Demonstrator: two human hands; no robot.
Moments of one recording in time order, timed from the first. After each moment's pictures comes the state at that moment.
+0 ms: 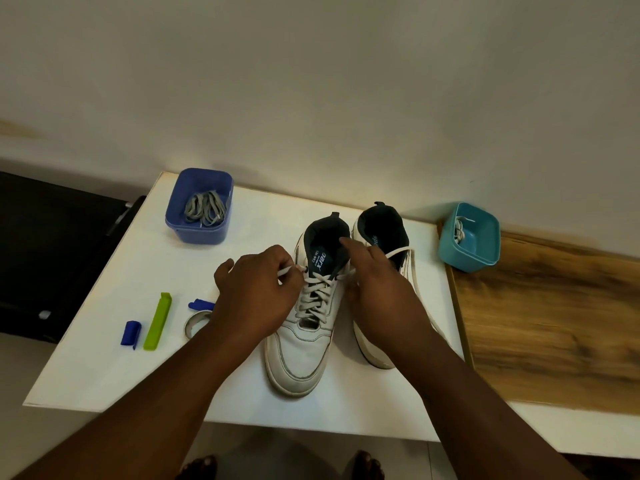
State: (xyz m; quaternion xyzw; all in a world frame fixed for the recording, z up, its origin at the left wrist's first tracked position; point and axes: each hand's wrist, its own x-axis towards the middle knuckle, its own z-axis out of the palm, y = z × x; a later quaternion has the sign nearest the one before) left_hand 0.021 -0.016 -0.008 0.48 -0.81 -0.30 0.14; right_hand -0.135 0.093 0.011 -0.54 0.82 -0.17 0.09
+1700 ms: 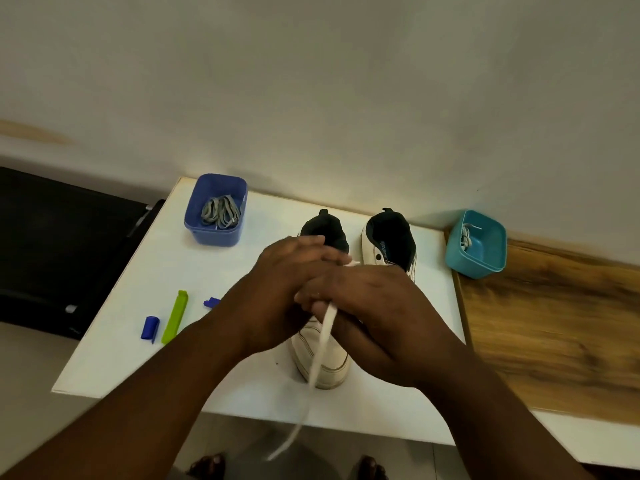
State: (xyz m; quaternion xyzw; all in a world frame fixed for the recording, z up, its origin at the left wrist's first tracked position) left_hand 0.043 -0.016 0.024 0.14 -0.93 -0.27 0.22; right_hand -0.106 0.109 0.082 -0.79 0.53 -0.30 0.06
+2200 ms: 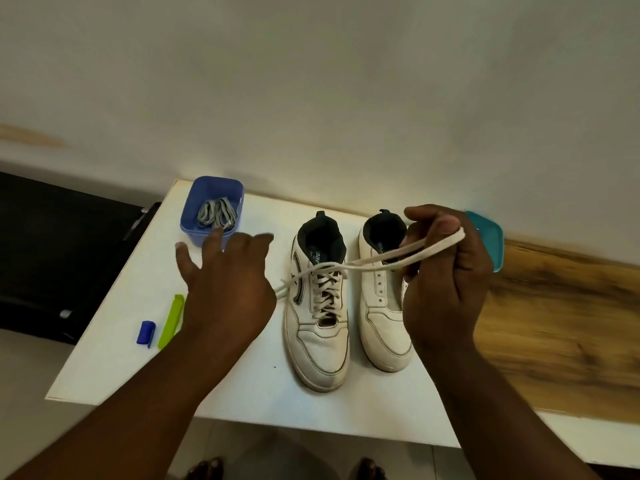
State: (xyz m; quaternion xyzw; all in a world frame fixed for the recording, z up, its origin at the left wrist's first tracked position) left_hand 0.056 -0.018 0.028 0.51 -0.85 -0.13 0.06; right_hand -0.118 0.102 0.077 -0.43 0.58 -0.69 0.05
